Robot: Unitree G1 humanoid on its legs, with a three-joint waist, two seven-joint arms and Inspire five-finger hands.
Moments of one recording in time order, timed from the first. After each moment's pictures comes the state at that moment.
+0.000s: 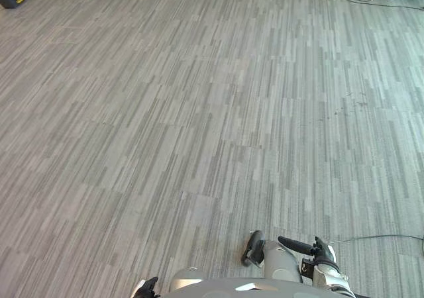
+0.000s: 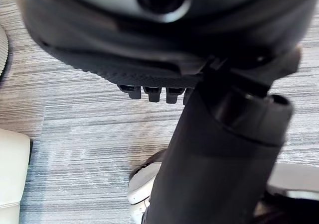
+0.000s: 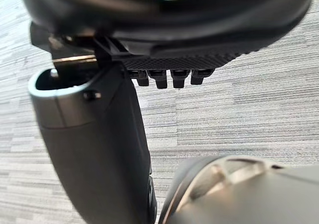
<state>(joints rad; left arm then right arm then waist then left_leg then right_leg) 0.20 0.22 -0.13 1.03 0.08 0.04 0.08 0.01 -0.12 -0.34 1.08 -0.04 0.02 -0.18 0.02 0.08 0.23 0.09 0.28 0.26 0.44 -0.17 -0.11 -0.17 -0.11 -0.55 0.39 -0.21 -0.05</state>
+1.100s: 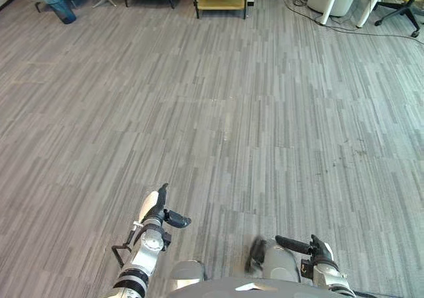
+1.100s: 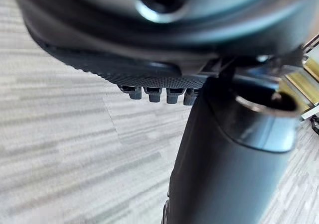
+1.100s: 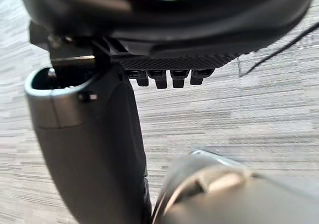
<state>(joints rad) 0.01 0.13 -0.10 0.70 0.35 0.01 0.18 -0.01 -0.13 -0.30 1.03 -0.06 0.02 -0.16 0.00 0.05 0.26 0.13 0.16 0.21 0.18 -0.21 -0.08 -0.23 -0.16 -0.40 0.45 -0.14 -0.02</state>
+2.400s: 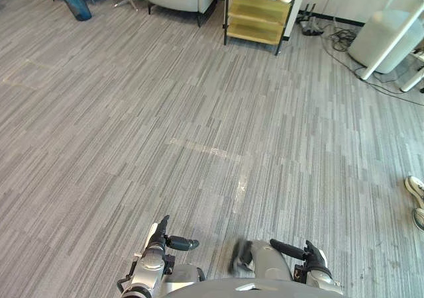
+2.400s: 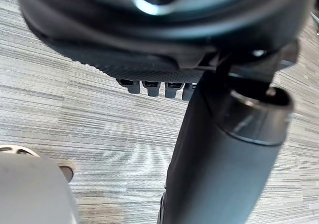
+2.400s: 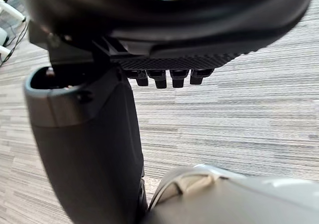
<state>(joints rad) 0.03 0.10 -0.08 0.92 0.10 -0.02 0.14 0.01 -0.08 -0.29 1.06 0.00 -0.01 -0.17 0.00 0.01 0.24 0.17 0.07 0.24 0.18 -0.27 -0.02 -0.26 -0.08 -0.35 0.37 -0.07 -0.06</state>
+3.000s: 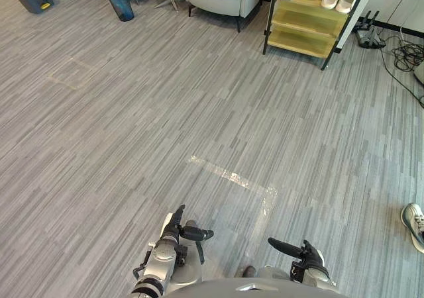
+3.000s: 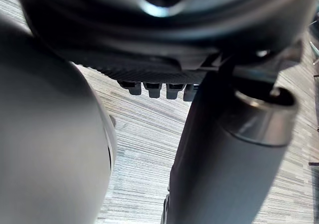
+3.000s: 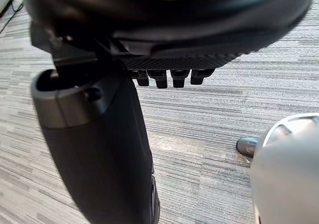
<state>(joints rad) 0.00 0.09 -0.07 0.89 0.10 -0.03 0.10 0.02 -0.04 -0.29 1.05 0.04 0.00 -0.18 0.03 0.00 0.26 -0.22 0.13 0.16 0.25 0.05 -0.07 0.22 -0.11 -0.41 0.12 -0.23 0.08</state>
